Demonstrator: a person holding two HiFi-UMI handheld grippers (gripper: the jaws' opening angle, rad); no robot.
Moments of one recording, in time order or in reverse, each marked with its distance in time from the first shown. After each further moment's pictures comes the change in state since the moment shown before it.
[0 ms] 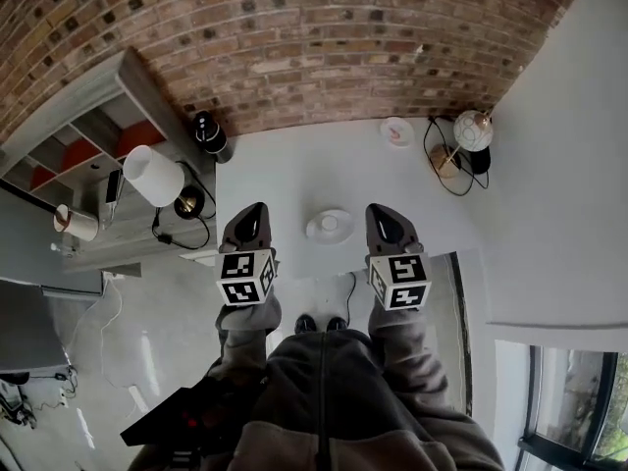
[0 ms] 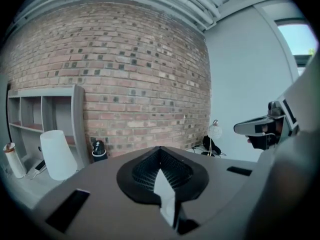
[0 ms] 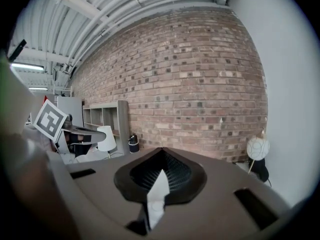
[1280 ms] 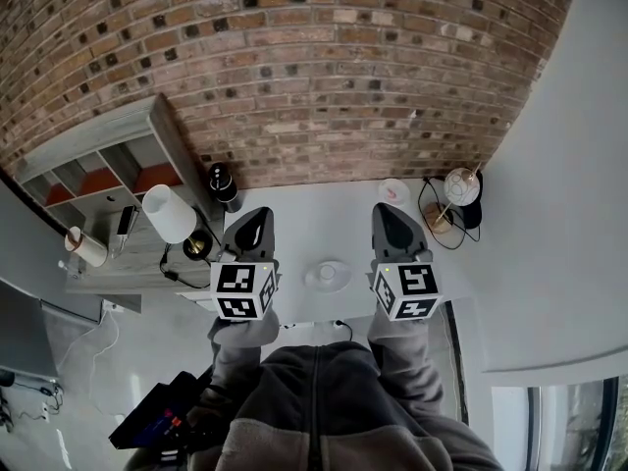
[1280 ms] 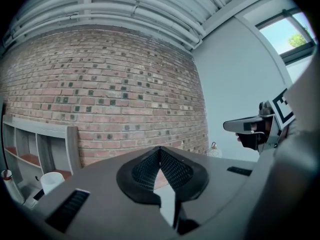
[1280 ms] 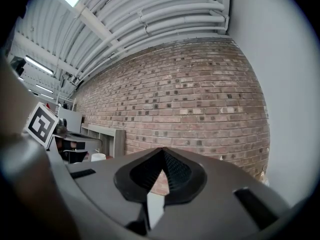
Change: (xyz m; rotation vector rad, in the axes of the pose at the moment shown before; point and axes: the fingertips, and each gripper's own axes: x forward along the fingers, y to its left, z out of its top) left arm -0.027 -0.020 0.145 0.102 -0.241 -0.017; right arm -0.021 -0.015 0.149 -0.063 -0.300 -0.011
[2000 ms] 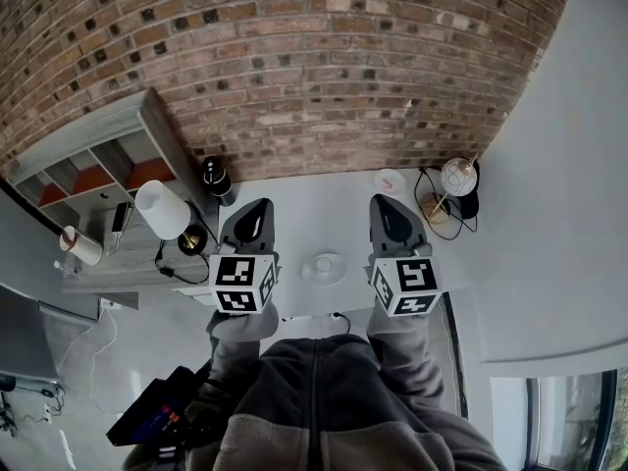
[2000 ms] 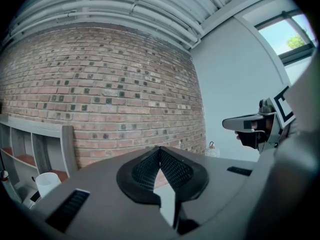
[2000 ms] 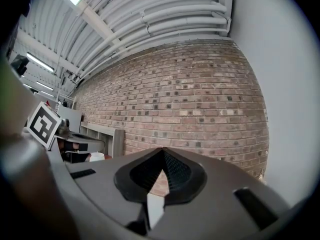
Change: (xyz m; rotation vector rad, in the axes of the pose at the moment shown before) left arm 0.011 -0.009 0.000 0.005 0.008 -0.028; right arm -0.001 -0.002 0.004 -0.023 -0.006 -0.006
